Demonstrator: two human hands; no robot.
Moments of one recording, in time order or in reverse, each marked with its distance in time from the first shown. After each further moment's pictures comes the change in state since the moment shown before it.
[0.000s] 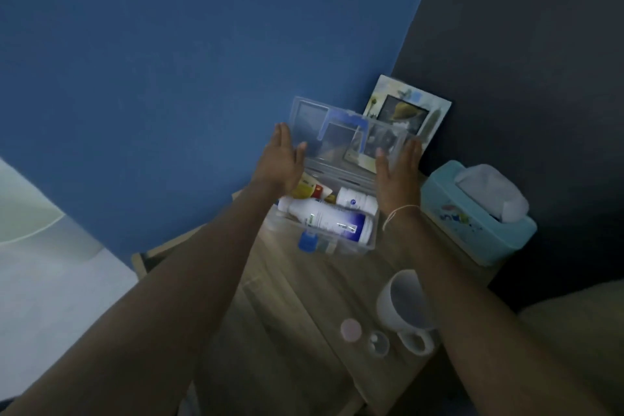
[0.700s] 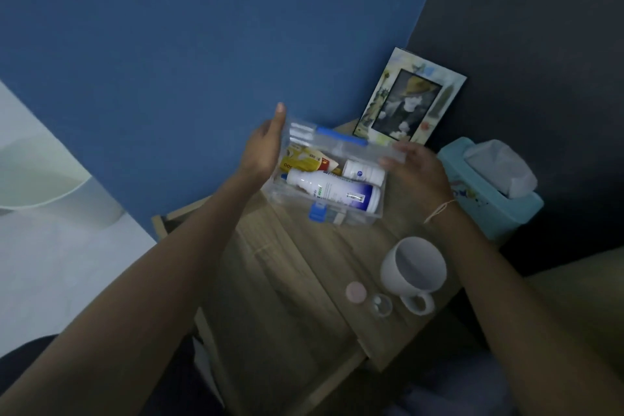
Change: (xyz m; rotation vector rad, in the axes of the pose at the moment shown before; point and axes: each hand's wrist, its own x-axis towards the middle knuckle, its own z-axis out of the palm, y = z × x) left_hand -0.051 -0.015 -0.027 -0.625 0.096 -0.214; right_hand -0.036 0.014 -0.034 0.548 -0.251 0.161
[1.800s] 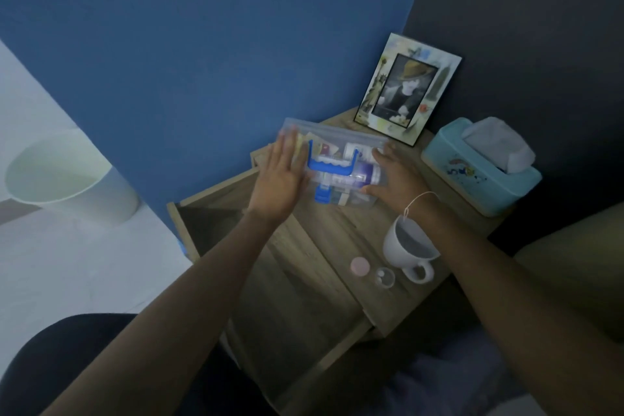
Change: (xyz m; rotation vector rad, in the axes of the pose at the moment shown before) left_hand -0.066 -0.057 0.013 1.009 -0.046 0.615; right_hand -0.027 0.023 0.013 -0.924 -0.266 -0.216
